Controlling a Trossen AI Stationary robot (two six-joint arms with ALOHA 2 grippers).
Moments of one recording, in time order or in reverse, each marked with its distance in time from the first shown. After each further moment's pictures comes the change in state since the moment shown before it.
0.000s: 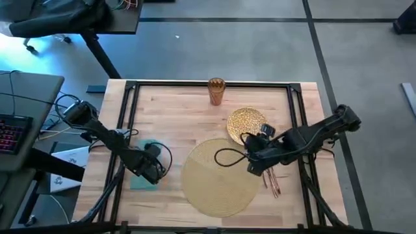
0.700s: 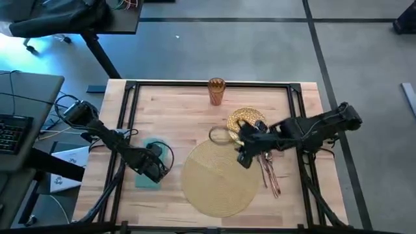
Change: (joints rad) left arm 0.024 -0.013 0.009 0.055 -0.021 0.077; right arm -0.171 -0.011 0.017 0.224 -0.124 0.075
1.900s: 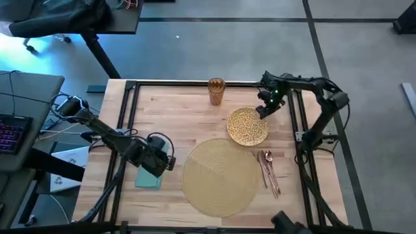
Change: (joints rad) left arm 0.076 -0.135 0.111 0.012 -0.143 -0.163; right arm -1.254 0.254 -0.621 0.185 -0.671 -0.902
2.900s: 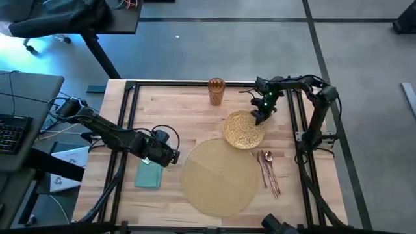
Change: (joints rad) left arm 0.124 0.001 0.000 0.018 0.024 0.166; right arm 0.081 0.128 0.008 0.010 -0.266 -0.018
